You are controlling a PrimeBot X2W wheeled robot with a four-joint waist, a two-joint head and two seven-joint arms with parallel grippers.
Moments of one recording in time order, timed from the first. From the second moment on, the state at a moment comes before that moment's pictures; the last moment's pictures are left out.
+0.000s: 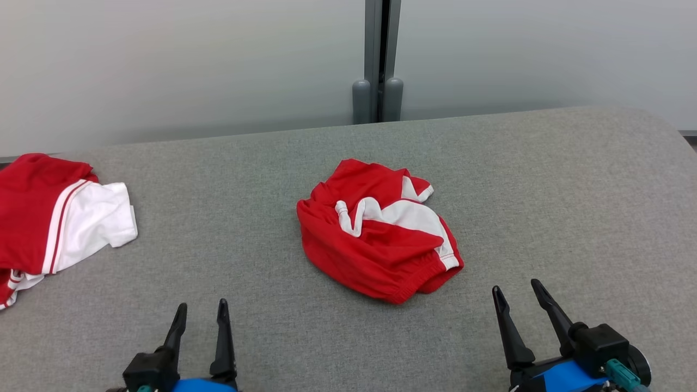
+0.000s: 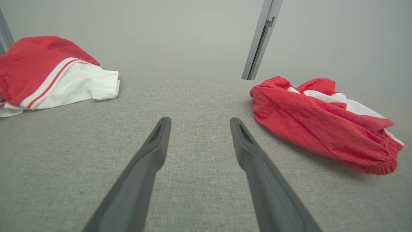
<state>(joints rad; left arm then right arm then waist) 0.04 0.06 -0.09 0.33 -0.24 -0.05 -0.26 -0.02 -0.05 0.08 0.27 0.10 0.13 -0.26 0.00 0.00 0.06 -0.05</state>
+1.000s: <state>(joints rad) -0.70 0.07 -0.43 0.71 -0.20 -0.10 0.29 -0.12 -0.05 0.12 0.25 0.11 0.13 -0.26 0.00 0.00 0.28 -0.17</state>
